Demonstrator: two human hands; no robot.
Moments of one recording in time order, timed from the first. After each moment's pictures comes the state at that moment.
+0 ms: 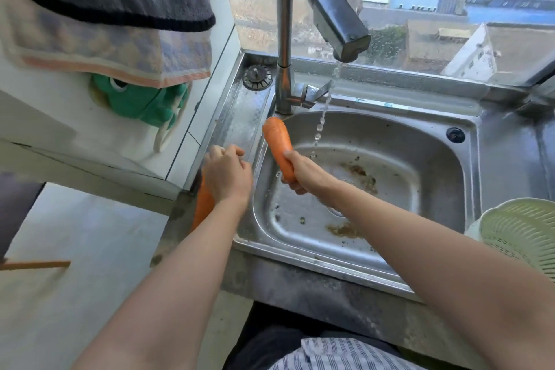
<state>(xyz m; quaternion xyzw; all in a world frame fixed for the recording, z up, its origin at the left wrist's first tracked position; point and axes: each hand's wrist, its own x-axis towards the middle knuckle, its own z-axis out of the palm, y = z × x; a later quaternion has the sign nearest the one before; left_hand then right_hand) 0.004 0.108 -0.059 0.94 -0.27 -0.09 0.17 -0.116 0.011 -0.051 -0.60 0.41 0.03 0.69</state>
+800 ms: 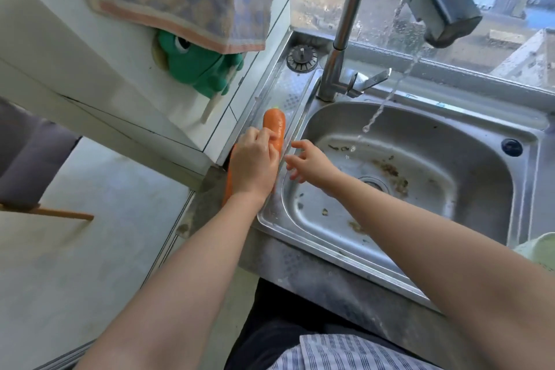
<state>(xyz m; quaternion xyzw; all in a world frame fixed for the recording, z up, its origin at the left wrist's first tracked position) 0.014 0.142 -0.062 0.90 -0.38 0.00 0.23 -0.066 0.036 -0.095 -0.69 0.39 0.05 0.61</state>
